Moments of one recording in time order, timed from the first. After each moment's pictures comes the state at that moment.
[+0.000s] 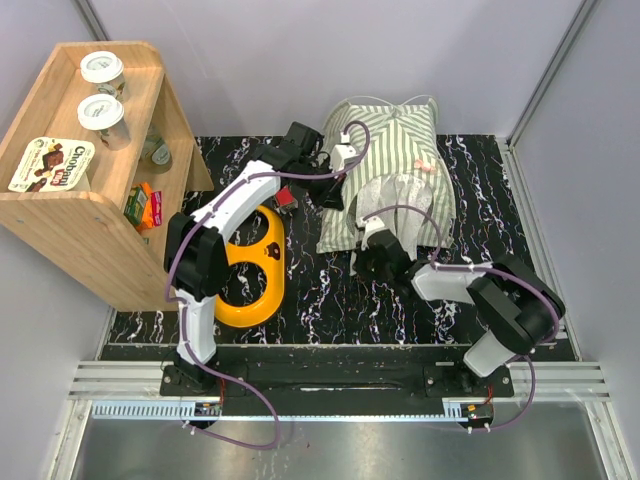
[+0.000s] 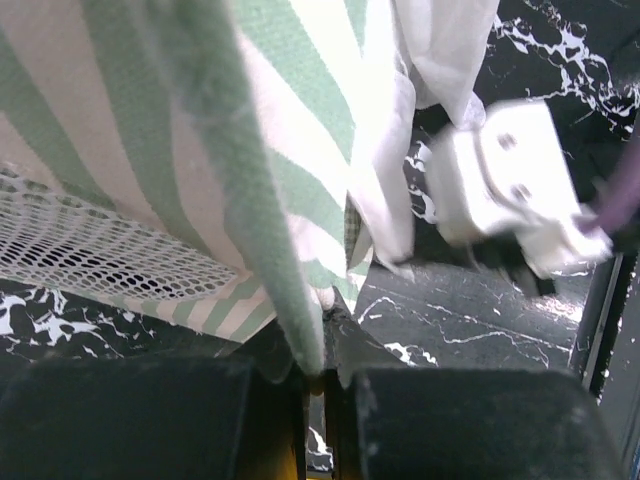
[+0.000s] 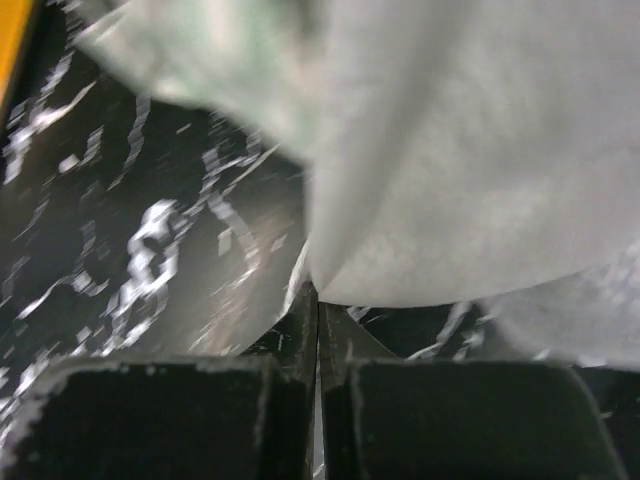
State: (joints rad) left arm -0.52 2.01 1.86 -0.77 0.69 0.40; right arm 0.67 1.61 0.65 0.30 0.05 0.30
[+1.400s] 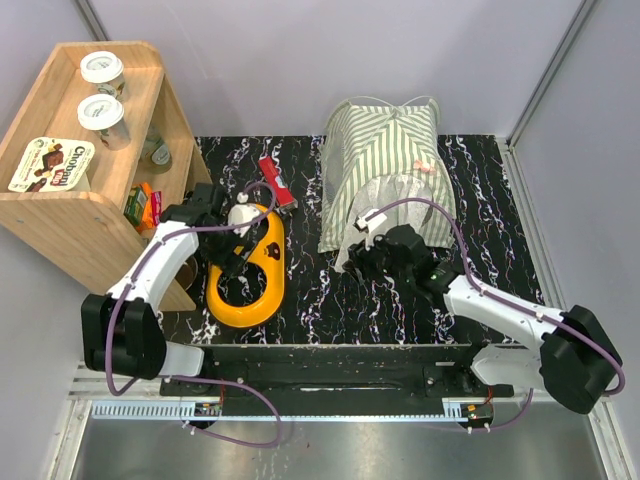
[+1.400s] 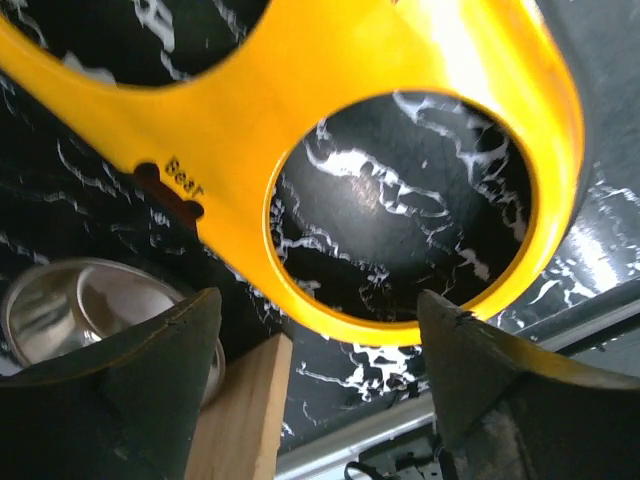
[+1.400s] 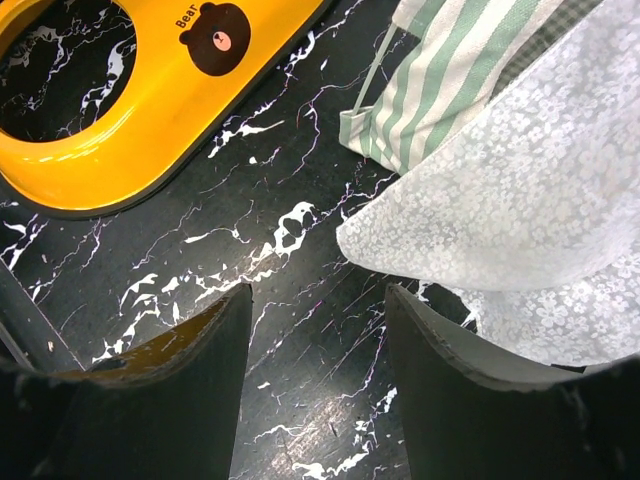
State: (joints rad) left arm -0.15 1.37 1.09 -0.94 0.16 0.48; right arm 0.75 1.20 0.67 0.07 -0.10 0.09
